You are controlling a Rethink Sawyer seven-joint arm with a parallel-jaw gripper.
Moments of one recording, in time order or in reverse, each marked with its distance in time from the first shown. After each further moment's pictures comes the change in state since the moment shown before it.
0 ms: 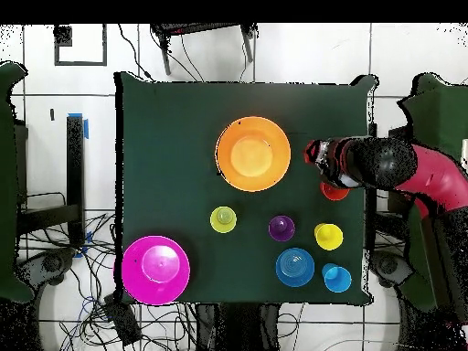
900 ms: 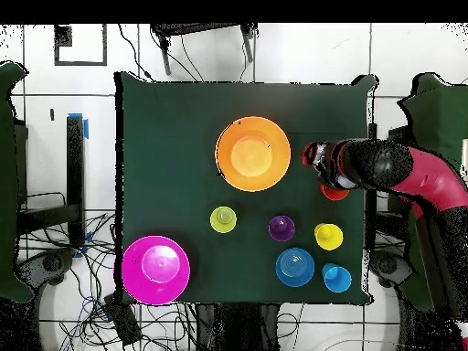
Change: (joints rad) arm -0.003 0.035 0.000 -0.004 0.000 0.000 0.000
